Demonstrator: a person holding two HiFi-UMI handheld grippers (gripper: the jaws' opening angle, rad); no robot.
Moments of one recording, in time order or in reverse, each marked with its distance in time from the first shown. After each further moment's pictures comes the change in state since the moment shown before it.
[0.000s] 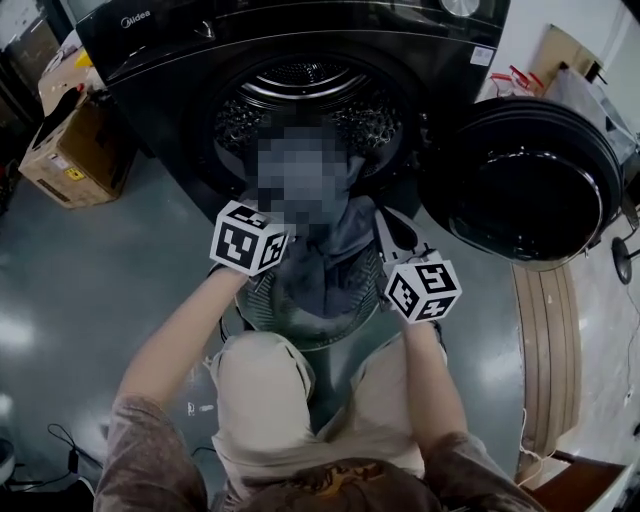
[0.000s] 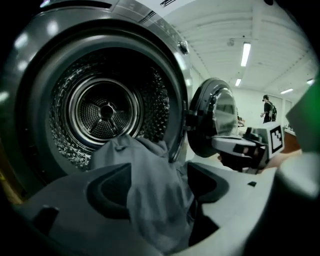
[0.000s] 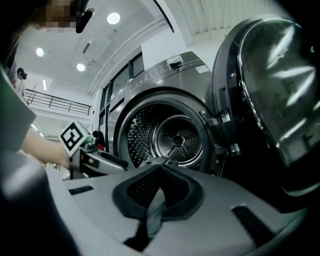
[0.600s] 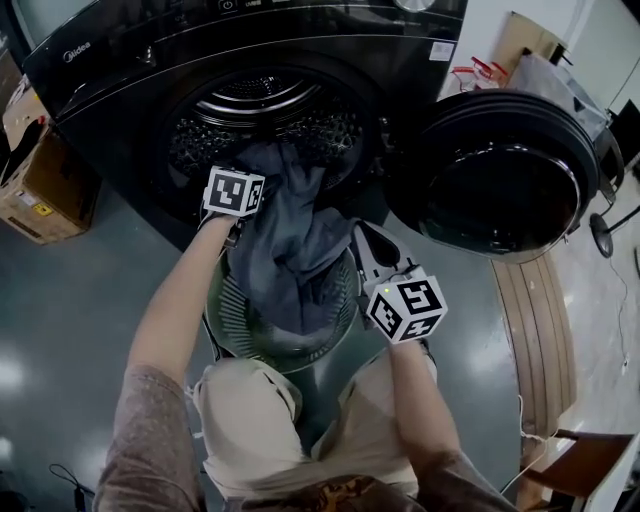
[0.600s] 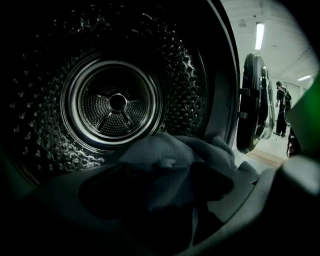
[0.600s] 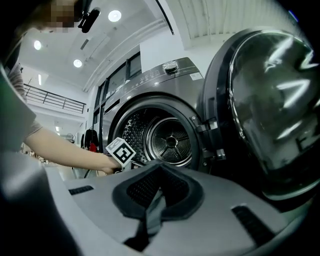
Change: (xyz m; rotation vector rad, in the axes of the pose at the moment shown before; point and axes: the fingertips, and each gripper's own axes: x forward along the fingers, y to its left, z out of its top) left arm 0.119 0.113 0.009 0.013 0.105 0.166; right arm -0.016 -0.015 0.008 -0.008 -0.007 -0.077
